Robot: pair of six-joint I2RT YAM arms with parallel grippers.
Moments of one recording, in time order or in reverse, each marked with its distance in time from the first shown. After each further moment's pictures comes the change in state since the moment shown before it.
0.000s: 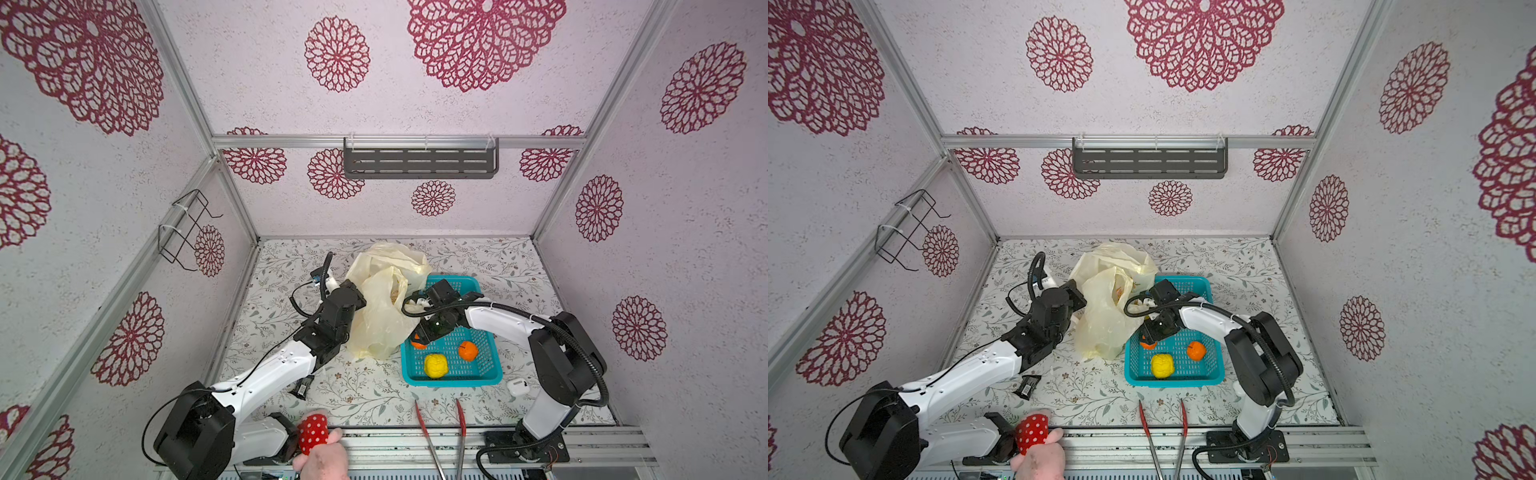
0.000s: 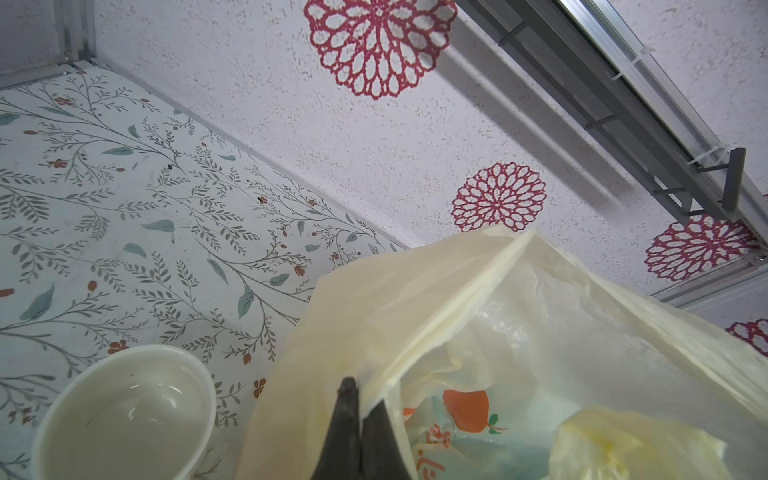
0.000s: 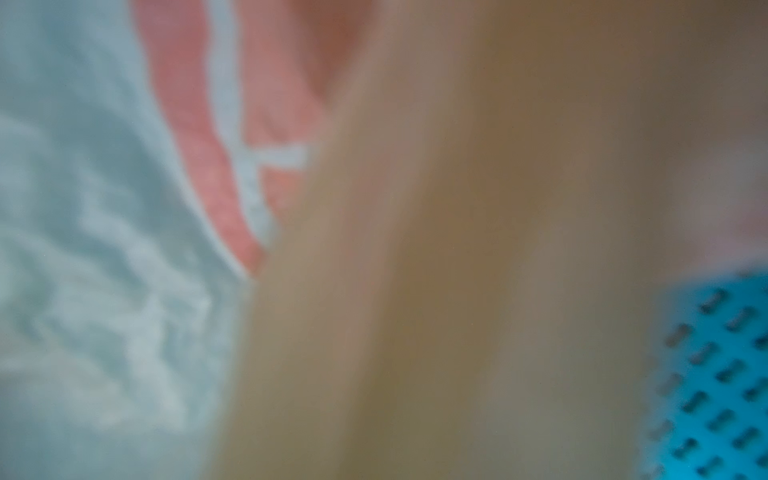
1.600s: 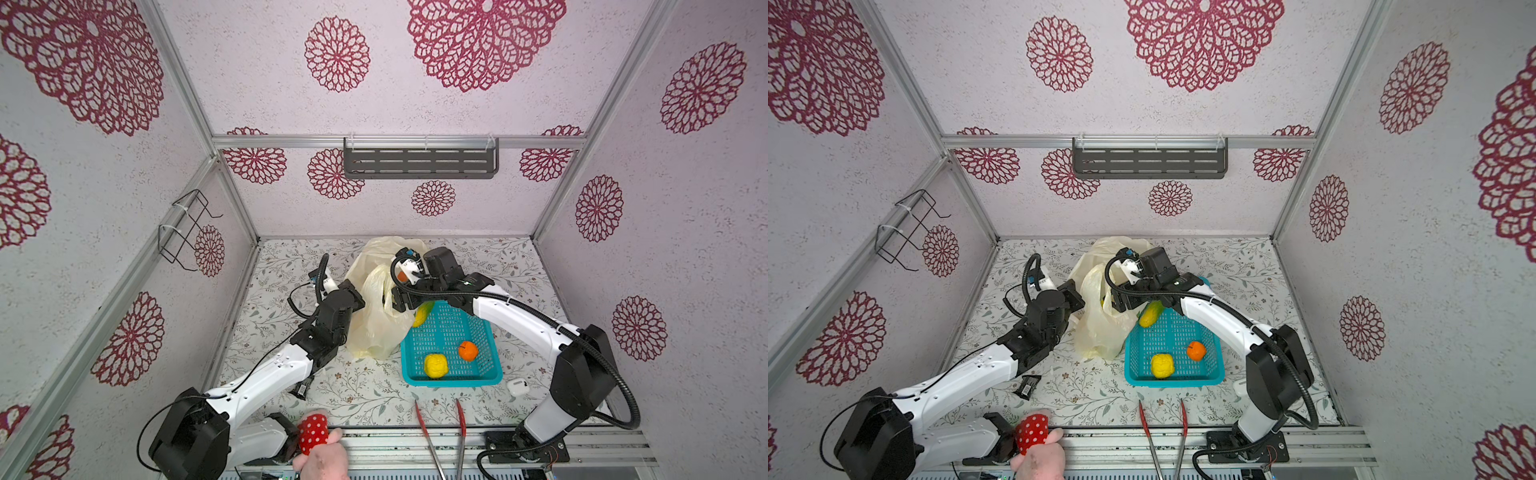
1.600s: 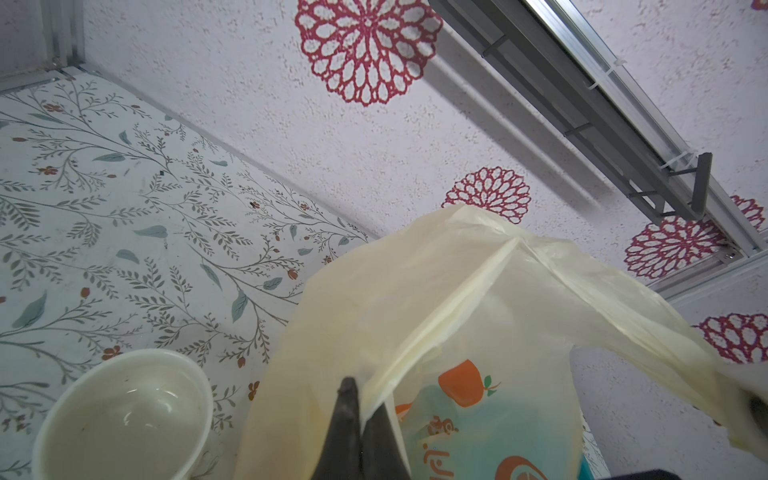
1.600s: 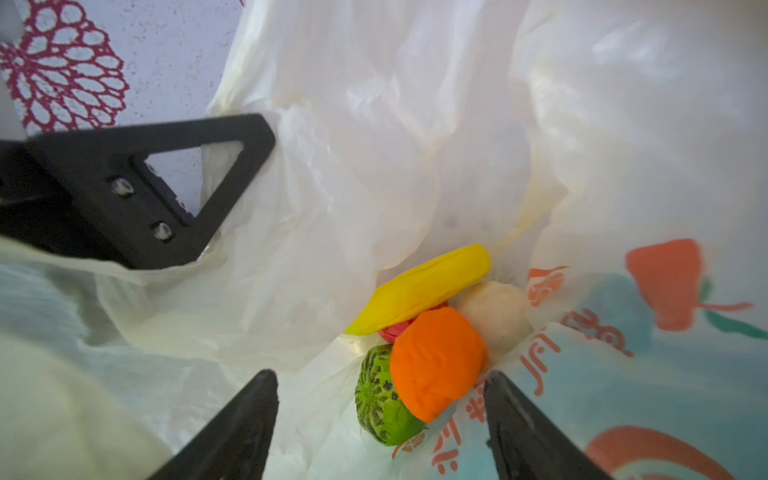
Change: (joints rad) left arm 0.000 -0.040 -0.026 0.021 0.008 0.011; right arm 0.044 -0.094 0.245 0.170 -0.171 0.057
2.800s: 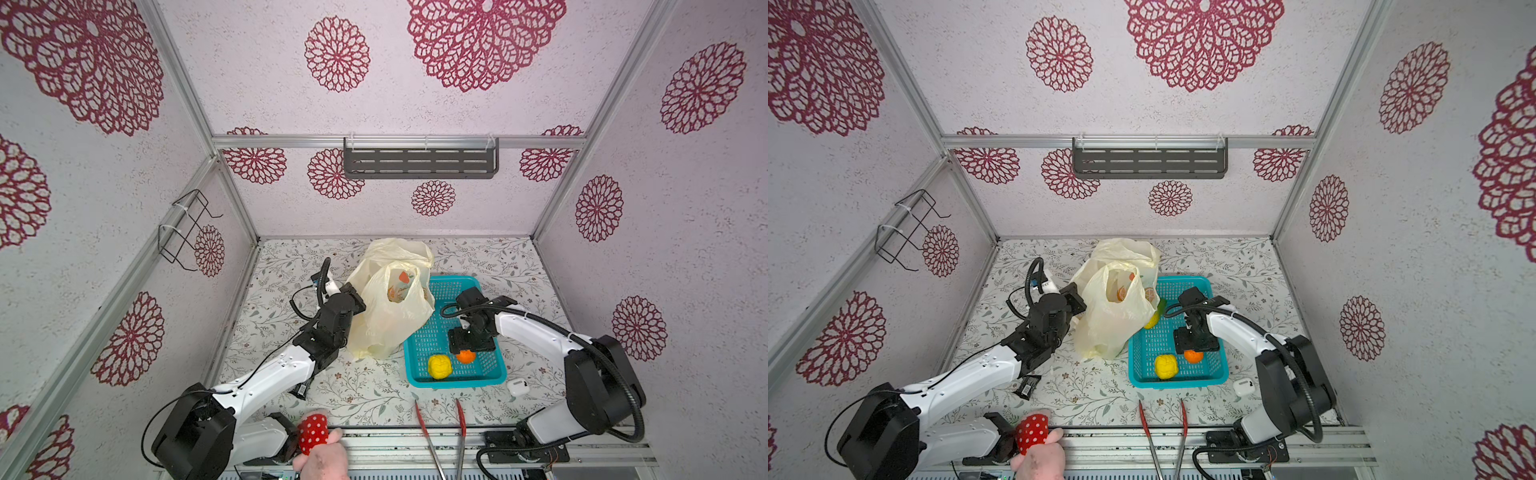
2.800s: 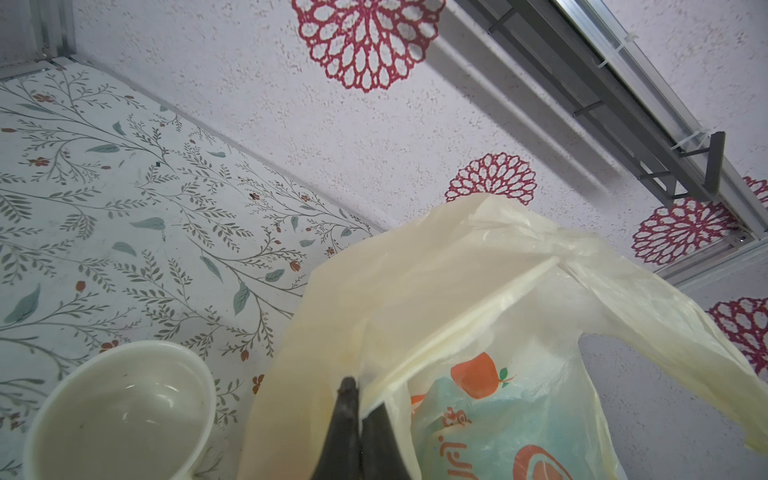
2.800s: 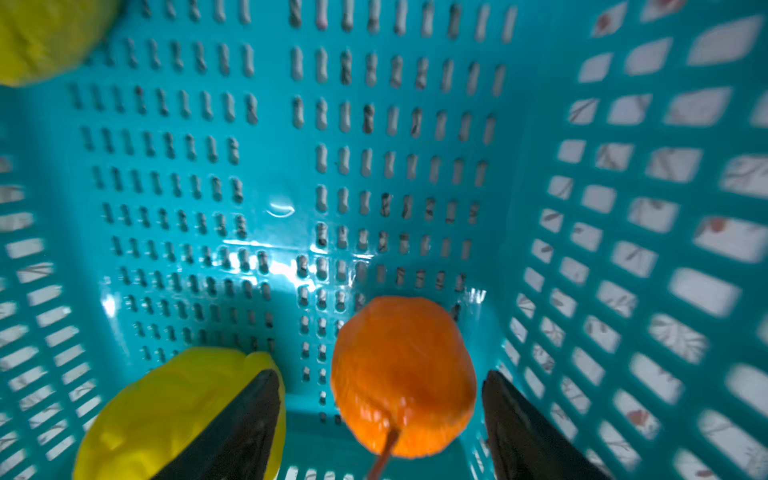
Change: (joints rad) left arm 0.000 0.017 -0.042 0.058 0.027 0.022; right arm -0.167 -0.064 -0.396 -0.471 0.387 0.160
